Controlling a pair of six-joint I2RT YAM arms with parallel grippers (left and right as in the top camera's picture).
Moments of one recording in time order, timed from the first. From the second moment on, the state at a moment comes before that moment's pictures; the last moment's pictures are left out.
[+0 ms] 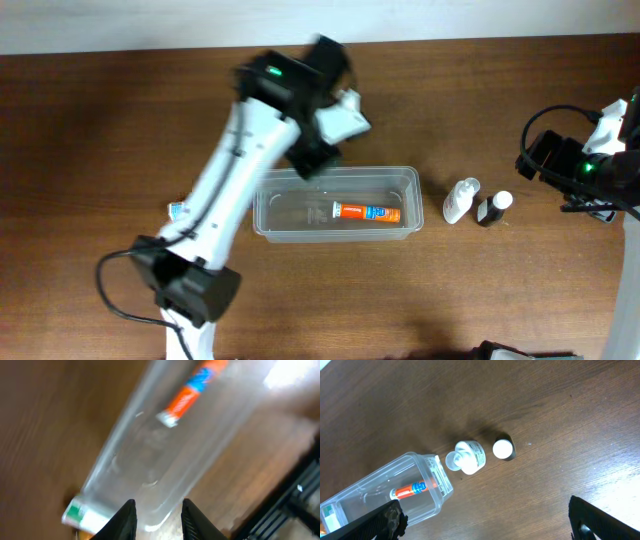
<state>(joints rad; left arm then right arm) -0.54 2.07 2.32 -1.68 0.11 0.43 -0.35 1.36 1.62 -1.40 -0.19 0.23</state>
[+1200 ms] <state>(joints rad) 0.16 1.99 1.48 -1.18 0.08 0.14 -0.35 1.36 1.62 -1.40 -0.19 0.23</state>
